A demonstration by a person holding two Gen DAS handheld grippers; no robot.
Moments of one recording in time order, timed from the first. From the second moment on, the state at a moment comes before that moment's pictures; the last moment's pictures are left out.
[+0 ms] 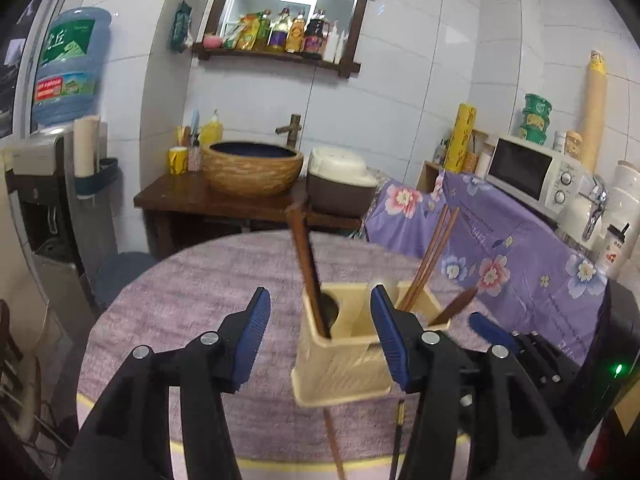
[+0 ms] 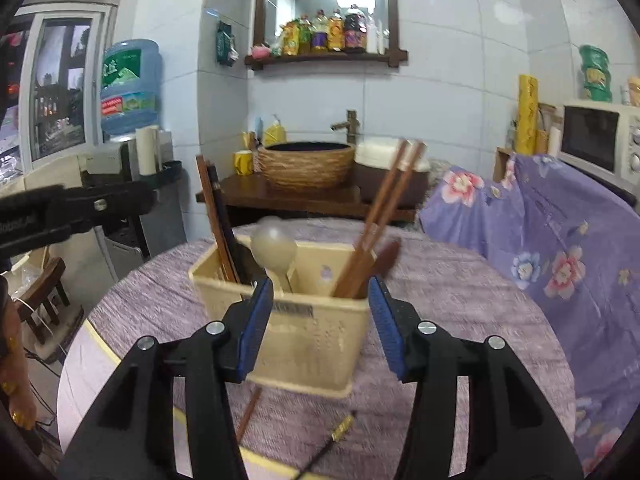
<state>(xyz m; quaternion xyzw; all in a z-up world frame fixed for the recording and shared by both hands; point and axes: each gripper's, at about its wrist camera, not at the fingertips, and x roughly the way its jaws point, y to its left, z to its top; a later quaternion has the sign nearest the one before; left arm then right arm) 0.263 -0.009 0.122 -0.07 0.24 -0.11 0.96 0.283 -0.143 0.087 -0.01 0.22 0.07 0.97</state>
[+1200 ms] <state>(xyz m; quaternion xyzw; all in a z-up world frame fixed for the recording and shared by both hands) 0.226 -0.023 -0.043 -0.01 0.46 -0.09 0.88 0.249 -0.132 -0.044 0.06 0.47 0.04 0.88</state>
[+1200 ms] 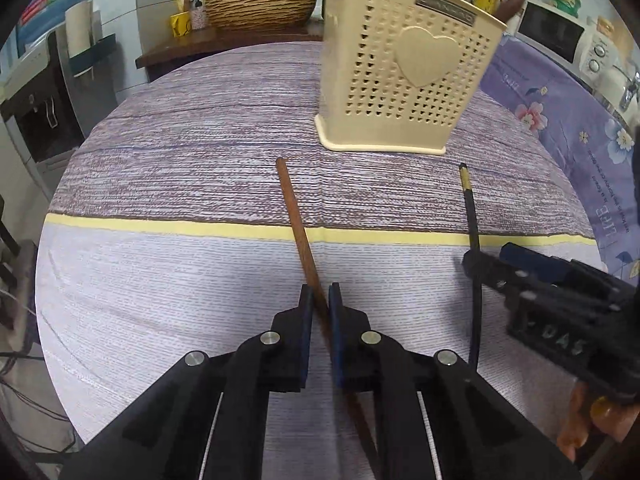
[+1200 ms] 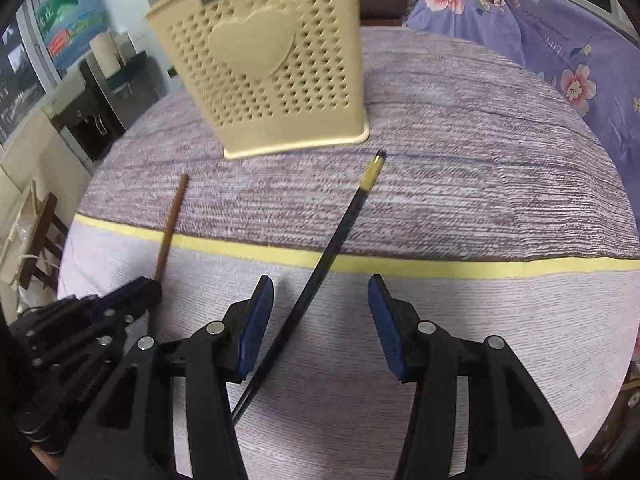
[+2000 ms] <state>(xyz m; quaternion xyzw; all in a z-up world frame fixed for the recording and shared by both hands) 0.225 -0.008 -0.045 -0.03 0.46 -0.10 0.88 0.235 -0.138 -0.041 -0.03 0.49 0.15 0.86</state>
